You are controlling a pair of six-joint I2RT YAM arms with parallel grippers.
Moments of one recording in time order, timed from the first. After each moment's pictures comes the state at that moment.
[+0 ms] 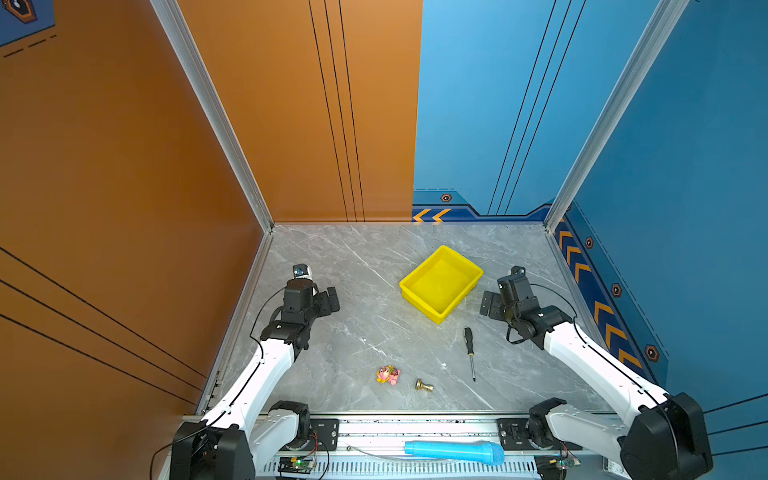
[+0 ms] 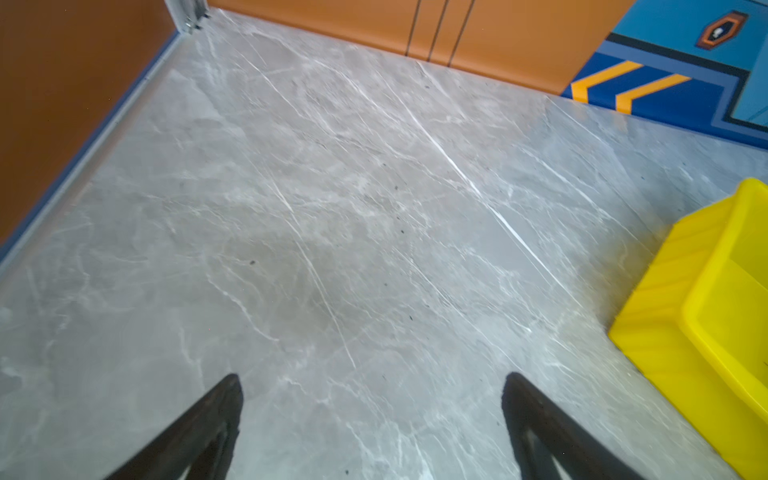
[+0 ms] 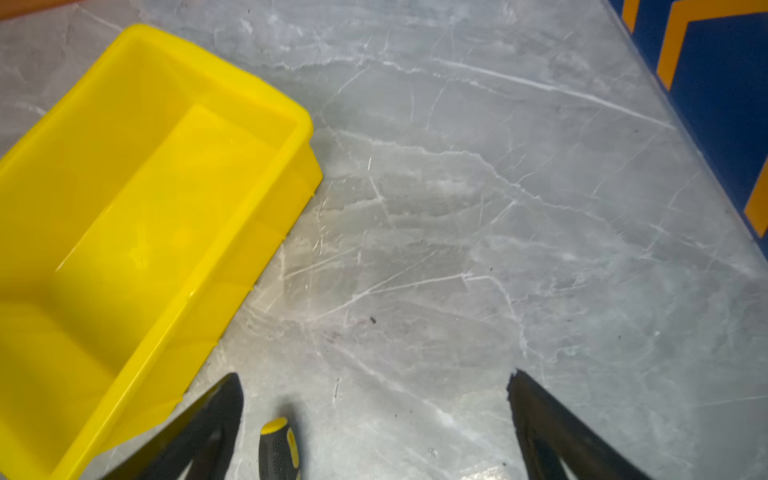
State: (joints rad) left arm -0.14 1.03 0.62 -0.22 -0.09 -0.30; right arm 0.39 1.14 0.75 -0.54 0.32 0.51
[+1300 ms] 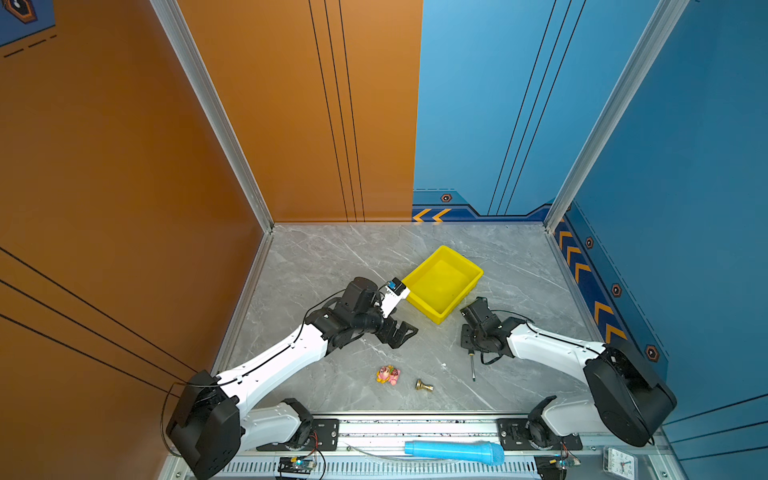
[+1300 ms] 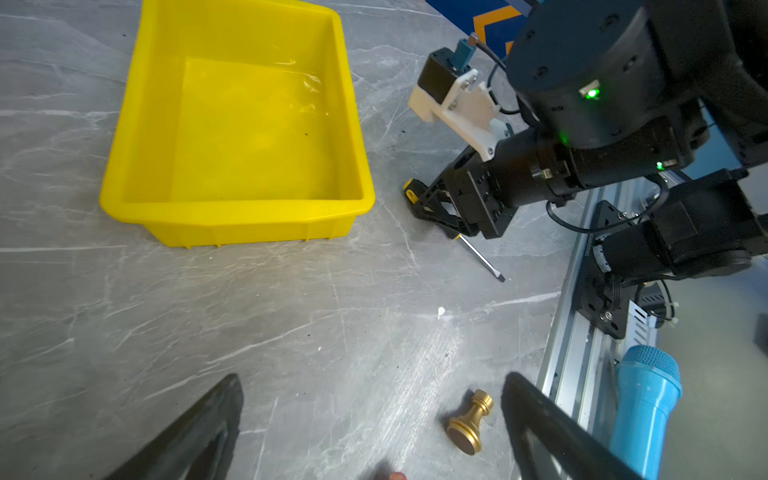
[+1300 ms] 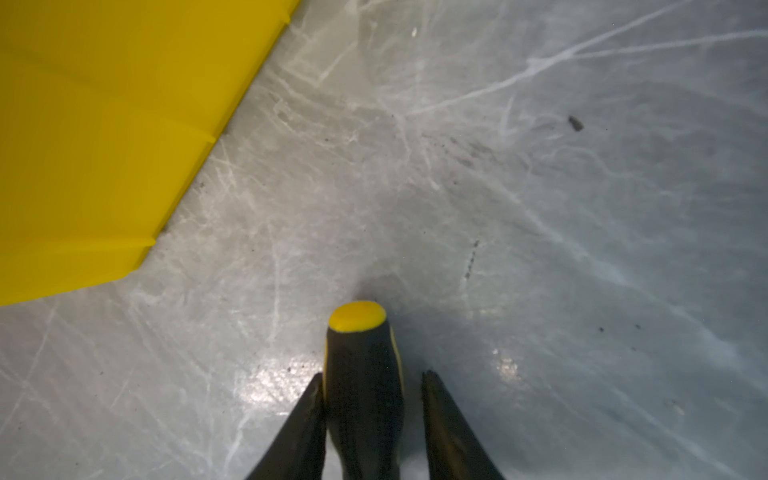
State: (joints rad) left arm -0.68 1.22 0.82 -0.30 0.40 -0.04; right arm 0.59 1.41 0.63 -0.39 0.17 0.69
